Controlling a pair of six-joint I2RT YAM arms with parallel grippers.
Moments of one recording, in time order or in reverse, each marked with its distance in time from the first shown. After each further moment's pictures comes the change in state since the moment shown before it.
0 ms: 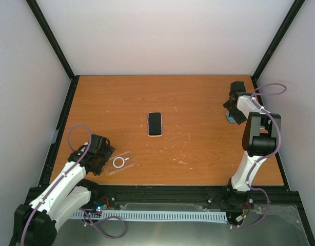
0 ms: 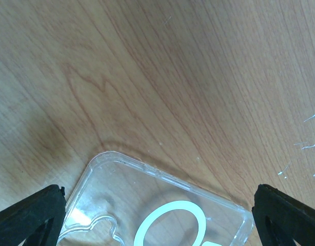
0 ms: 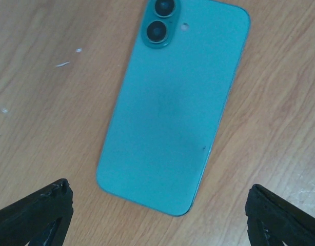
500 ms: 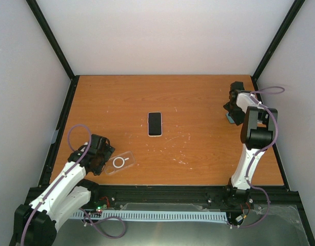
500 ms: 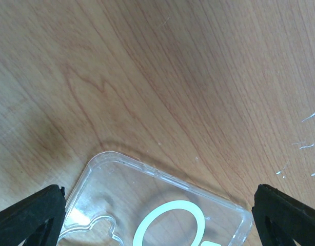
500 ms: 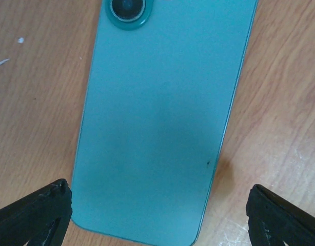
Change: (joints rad) left arm 0.000 -0.002 0.000 0.000 0.000 0.001; right arm -0.029 0.165 0.141 -0.119 -0.027 0.092
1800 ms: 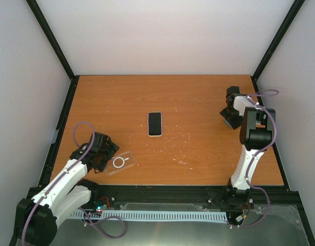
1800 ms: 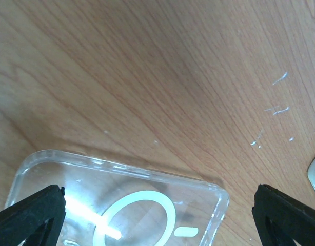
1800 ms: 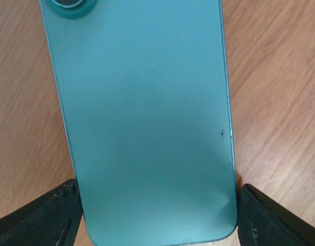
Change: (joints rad) left arm 0.000 0.060 -0.006 0.122 0.105 0.108; right arm 0.042 -0.029 -0.103 -0.002 -0.037 -0.066
